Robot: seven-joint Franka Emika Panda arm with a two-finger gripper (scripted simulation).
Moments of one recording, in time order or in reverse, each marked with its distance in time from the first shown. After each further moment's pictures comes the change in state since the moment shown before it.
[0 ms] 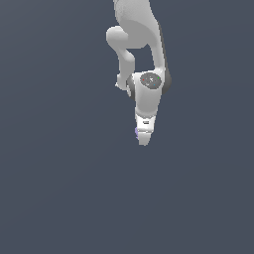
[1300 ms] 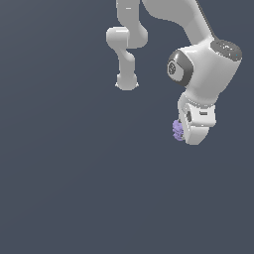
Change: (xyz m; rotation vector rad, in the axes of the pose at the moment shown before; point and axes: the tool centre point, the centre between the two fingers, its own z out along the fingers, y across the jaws) arm 0.145 0.052 -0.114 0.000 0.000 0.000
